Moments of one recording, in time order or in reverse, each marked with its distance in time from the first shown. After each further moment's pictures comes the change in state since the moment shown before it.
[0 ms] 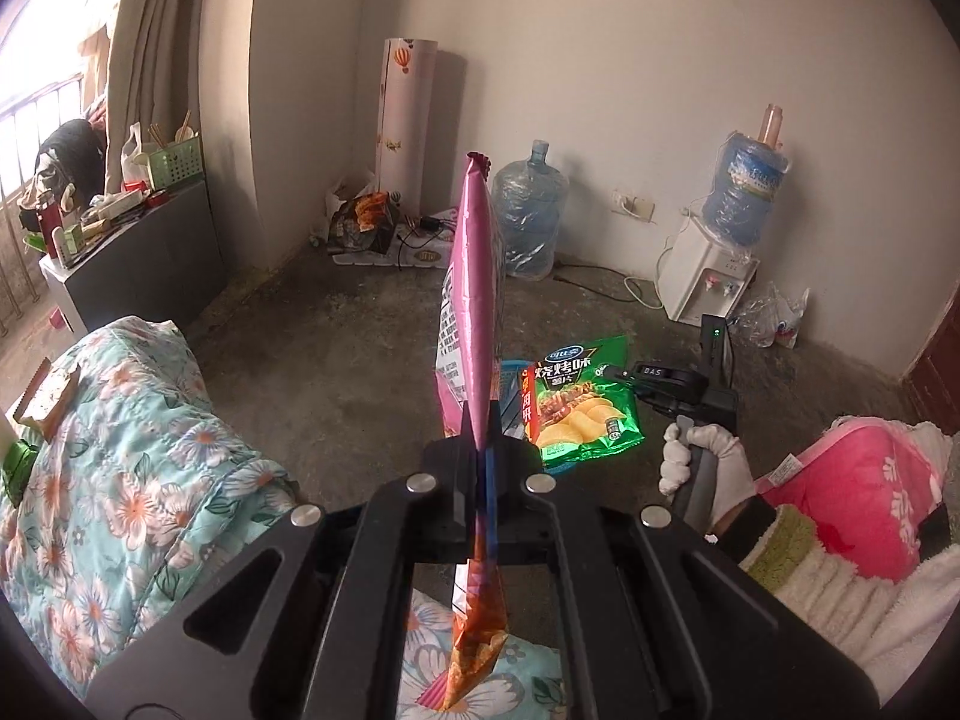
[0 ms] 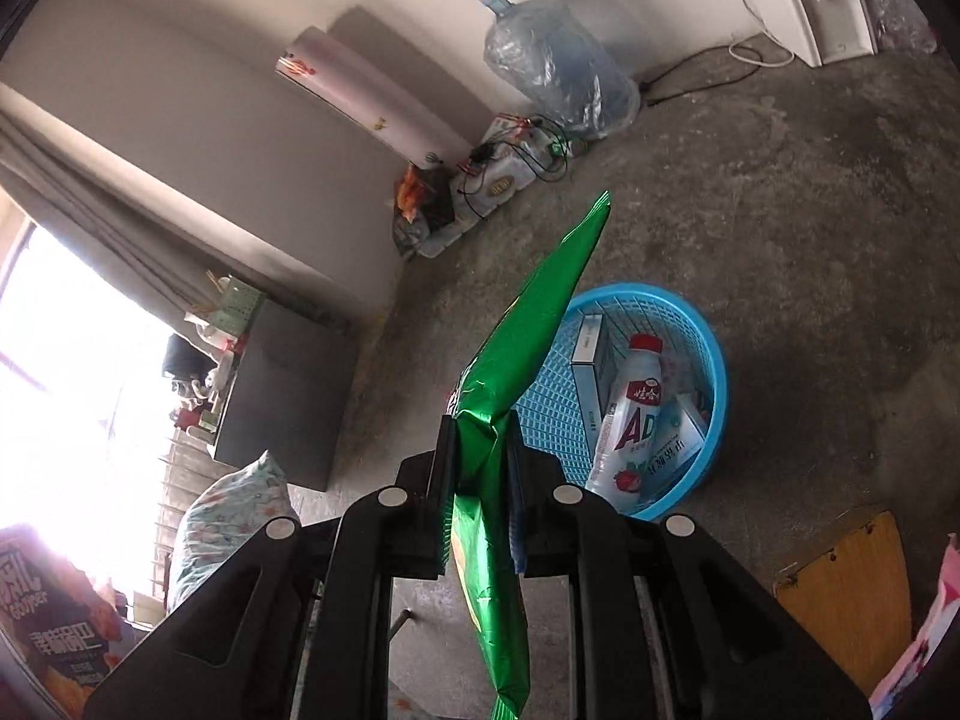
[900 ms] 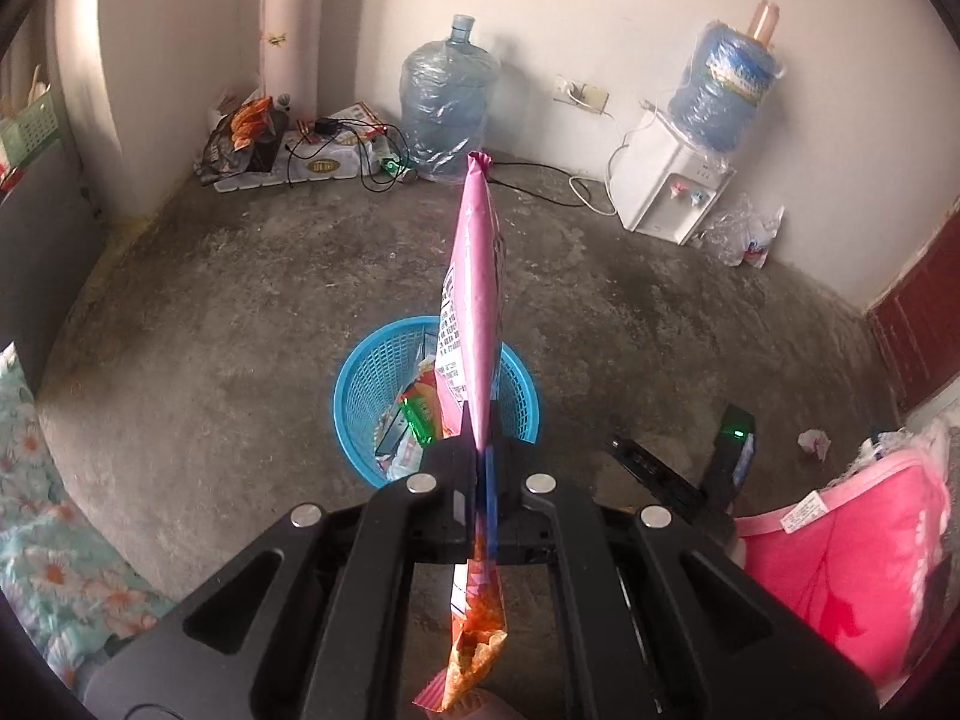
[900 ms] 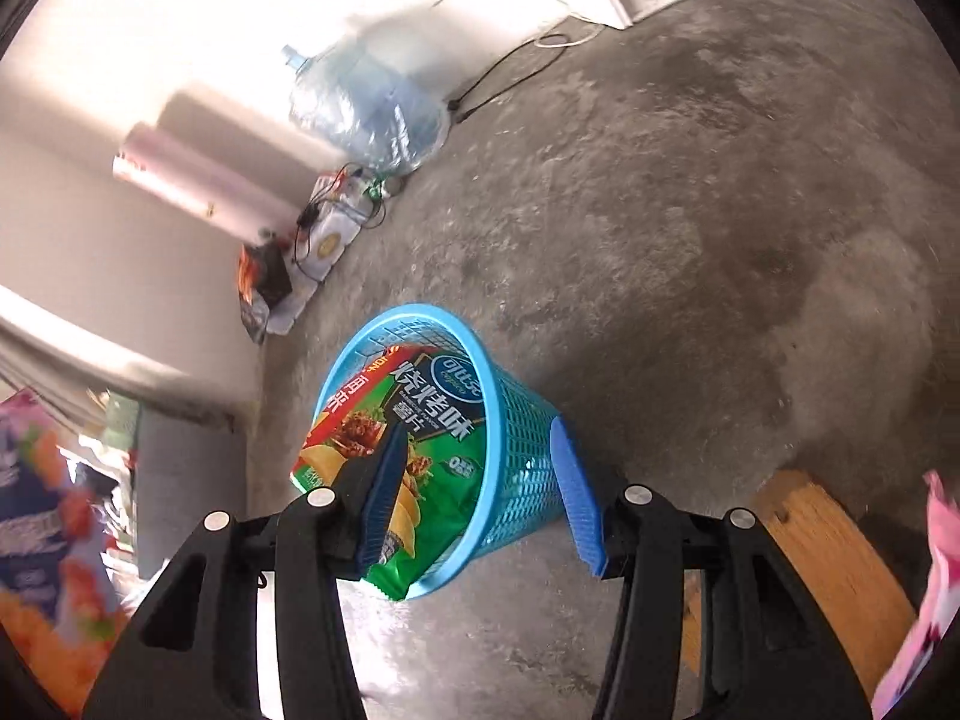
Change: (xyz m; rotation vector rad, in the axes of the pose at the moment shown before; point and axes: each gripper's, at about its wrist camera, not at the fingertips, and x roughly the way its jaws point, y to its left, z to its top) left arm 0.251 -0.084 0.055 0.097 0.282 -0.160; right arm -0.006 -0.131 -0.032 0.301 -0.160 -0.233
